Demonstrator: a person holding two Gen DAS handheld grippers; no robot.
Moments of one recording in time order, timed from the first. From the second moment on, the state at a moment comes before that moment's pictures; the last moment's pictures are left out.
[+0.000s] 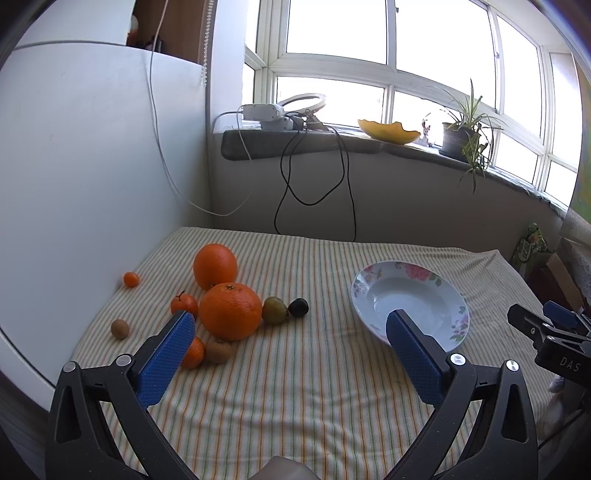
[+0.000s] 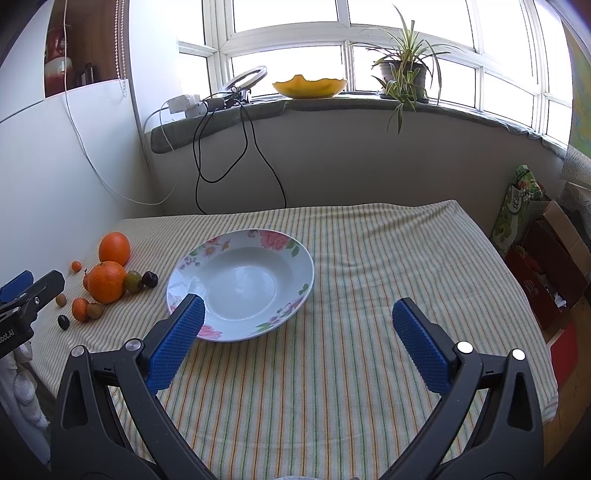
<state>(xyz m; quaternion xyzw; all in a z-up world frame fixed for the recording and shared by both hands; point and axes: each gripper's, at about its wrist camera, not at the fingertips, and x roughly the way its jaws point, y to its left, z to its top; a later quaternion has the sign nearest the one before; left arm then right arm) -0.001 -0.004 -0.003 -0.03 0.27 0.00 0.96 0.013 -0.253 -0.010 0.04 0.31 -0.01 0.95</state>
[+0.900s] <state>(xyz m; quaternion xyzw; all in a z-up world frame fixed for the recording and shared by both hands) 0.005 0.007 -0.008 -0.04 0.28 0.00 0.96 0.019 -0.246 -0.010 0.04 0.31 0.00 0.95</state>
